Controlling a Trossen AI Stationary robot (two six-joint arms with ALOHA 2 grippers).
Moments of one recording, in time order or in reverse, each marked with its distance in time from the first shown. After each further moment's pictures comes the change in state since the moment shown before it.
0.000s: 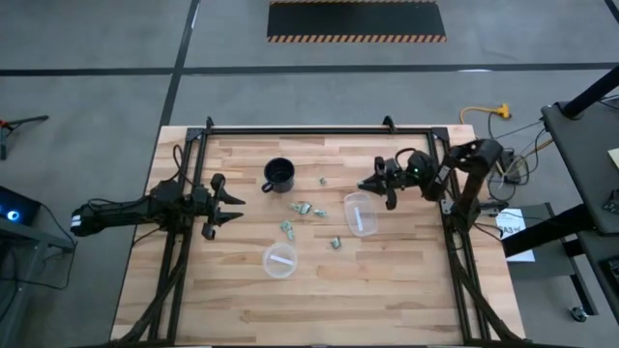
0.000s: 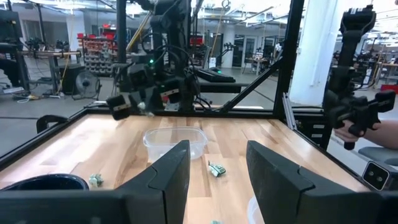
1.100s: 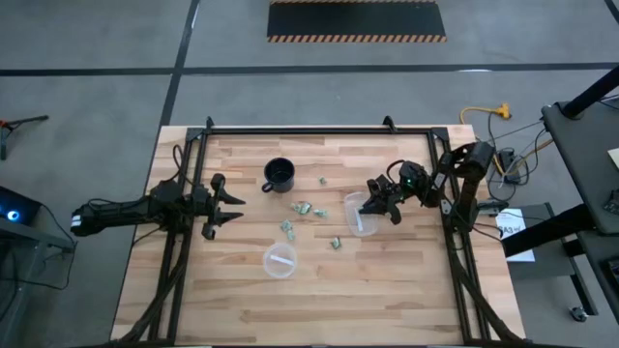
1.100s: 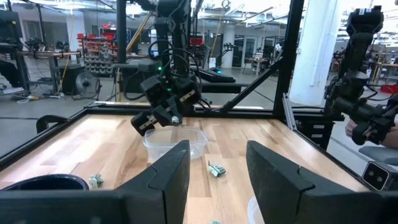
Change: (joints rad) left arm 0.000 0.000 0.000 0.000 0.000 0.000; right arm 0.170 0.034 -0.015 -0.080 -0.107 0.139
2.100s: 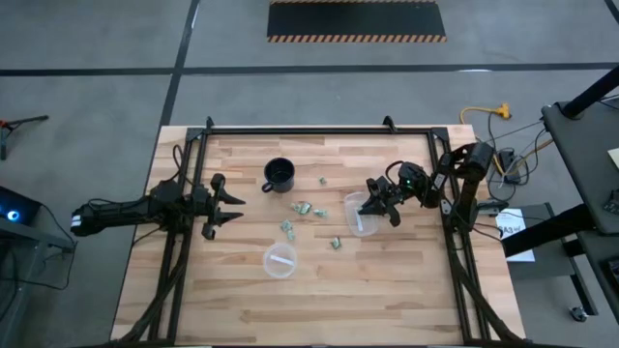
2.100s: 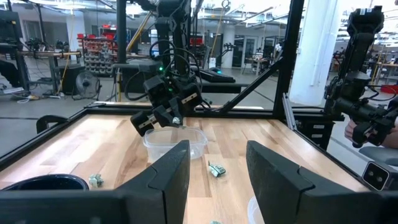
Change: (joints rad) left arm 0.000 0.000 0.000 0.000 0.000 0.000; right arm 0.014 0.000 0.003 -0.011 0.026 -0.092
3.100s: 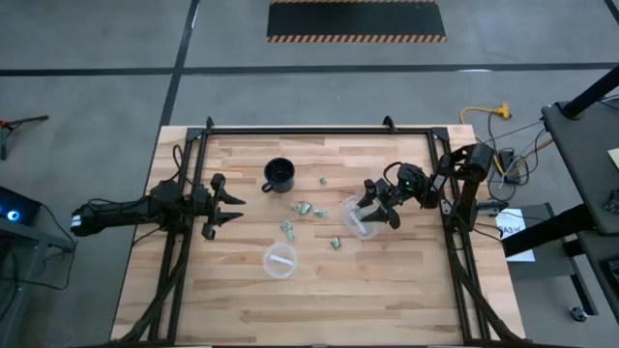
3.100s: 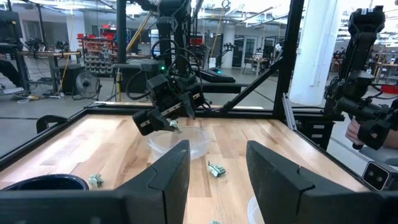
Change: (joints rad) left arm 0.000 0.000 0.000 0.000 0.000 0.000; right arm 0.032 -0.009 0.012 0.001 -0.005 -0.048
